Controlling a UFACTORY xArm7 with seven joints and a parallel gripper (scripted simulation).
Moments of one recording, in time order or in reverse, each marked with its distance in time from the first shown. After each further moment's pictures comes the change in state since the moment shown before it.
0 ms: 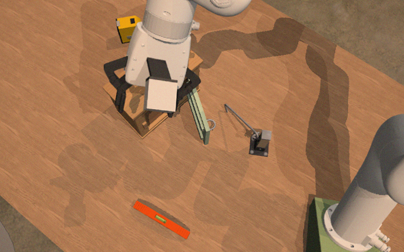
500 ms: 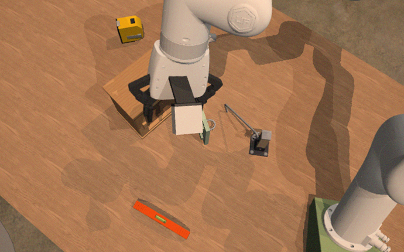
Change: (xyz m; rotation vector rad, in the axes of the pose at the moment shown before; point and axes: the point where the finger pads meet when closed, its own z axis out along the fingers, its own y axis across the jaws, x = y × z) arm -0.006 -0.055 0.010 0.171 -0.165 -0.062
